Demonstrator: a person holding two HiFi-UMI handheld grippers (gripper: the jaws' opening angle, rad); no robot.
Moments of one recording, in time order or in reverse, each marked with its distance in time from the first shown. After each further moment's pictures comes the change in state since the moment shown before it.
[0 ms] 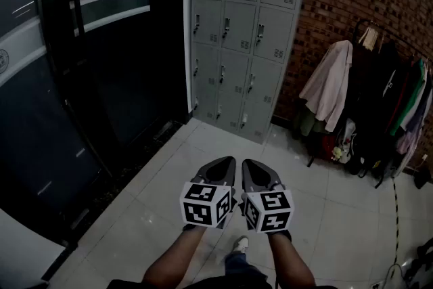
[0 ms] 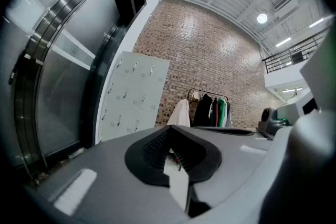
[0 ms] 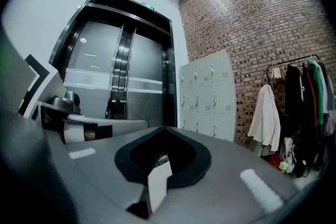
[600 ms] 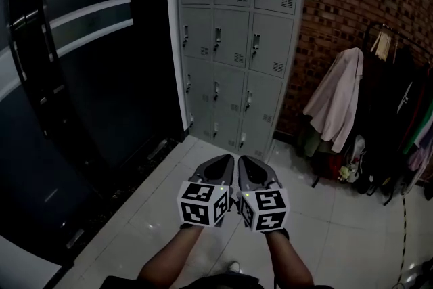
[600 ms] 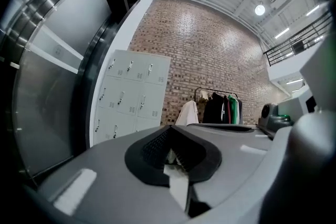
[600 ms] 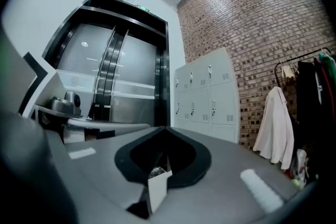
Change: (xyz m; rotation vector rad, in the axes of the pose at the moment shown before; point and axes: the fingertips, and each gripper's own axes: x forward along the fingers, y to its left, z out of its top) left arm 0.229 0.025 0.046 0.061 -0.022 0.017; right arm 0.153 -0.171 0.044 -0.008 -0.062 0.027
